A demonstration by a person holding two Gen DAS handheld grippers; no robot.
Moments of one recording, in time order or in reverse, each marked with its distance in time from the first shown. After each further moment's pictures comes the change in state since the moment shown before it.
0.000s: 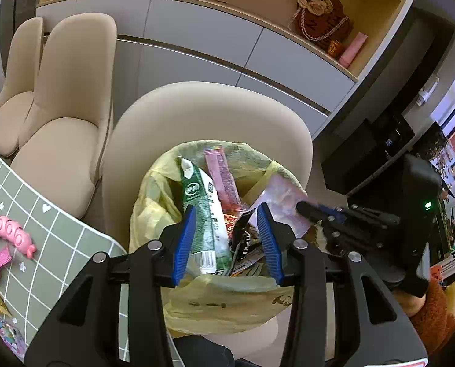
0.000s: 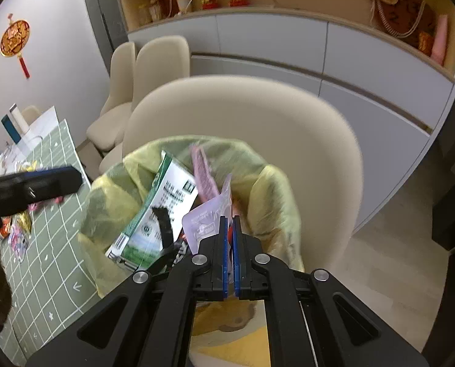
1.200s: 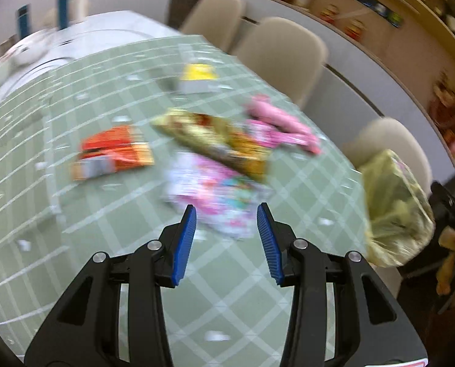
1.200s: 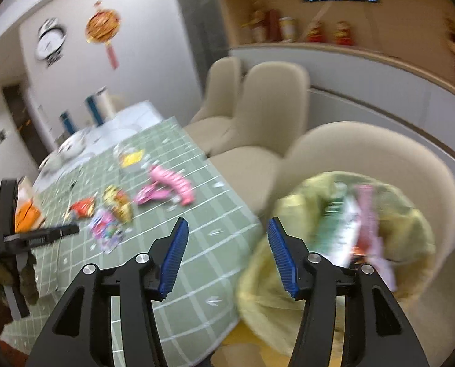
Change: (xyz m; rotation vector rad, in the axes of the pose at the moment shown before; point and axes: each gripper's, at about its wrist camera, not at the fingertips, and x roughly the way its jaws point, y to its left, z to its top) left arm -0.210 0.230 -0.223 -0.493 -0.151 0.481; right arm -0.041 0.177 -0.013 -0.261 -0.116 0.346
